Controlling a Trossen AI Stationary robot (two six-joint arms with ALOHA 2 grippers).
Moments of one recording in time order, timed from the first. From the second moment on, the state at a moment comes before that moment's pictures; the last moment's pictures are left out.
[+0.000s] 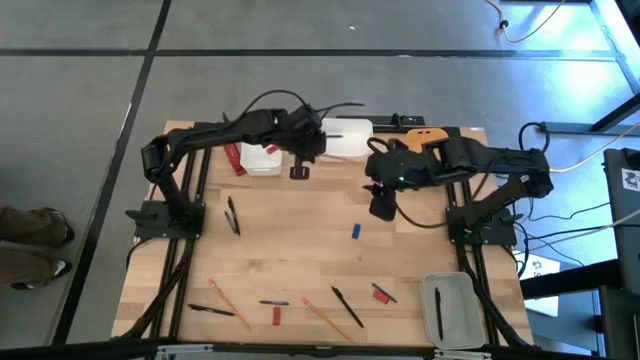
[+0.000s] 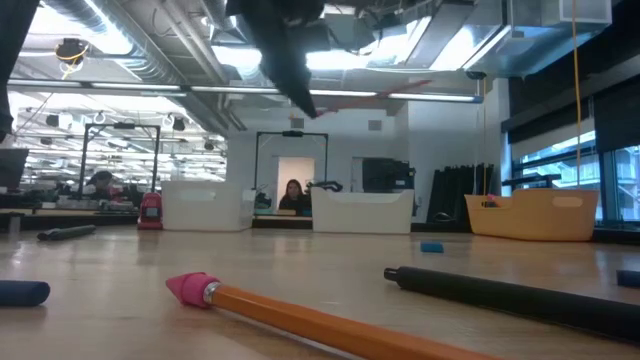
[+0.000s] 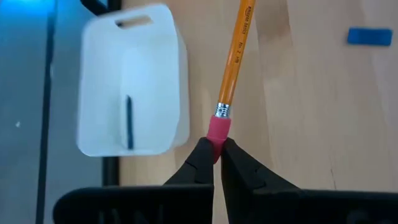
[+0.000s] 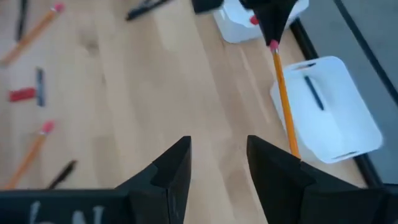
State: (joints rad) left arm 0.37 1.73 1.61 -0.84 -0.02 0.47; right arm 0.11 1.51 1.79 -1.23 0.30 0.25
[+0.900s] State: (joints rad) left arm 0.31 1.73 1.68 -0.90 -0.10 0.45; right arm -0.05 1.51 1.54 -1.12 0.40 0.04
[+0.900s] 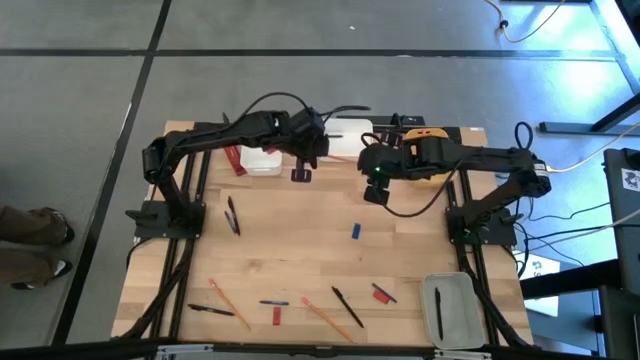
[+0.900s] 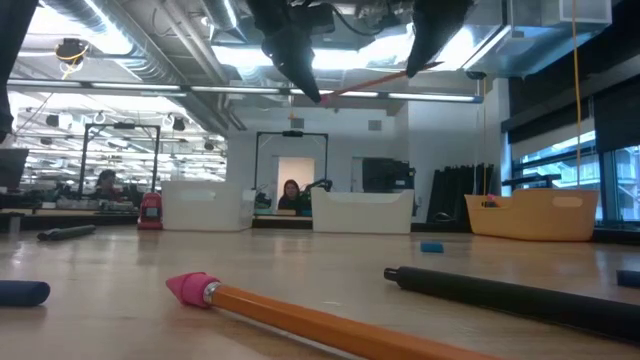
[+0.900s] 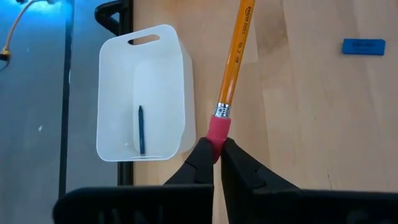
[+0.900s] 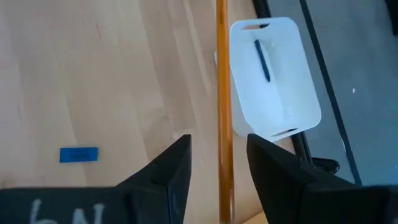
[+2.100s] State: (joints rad) left arm 0.31 1.73 1.68 -0.91 -0.10 0.44; right arm -0.07 1.51 1.47 -1.01 0.39 -0.01
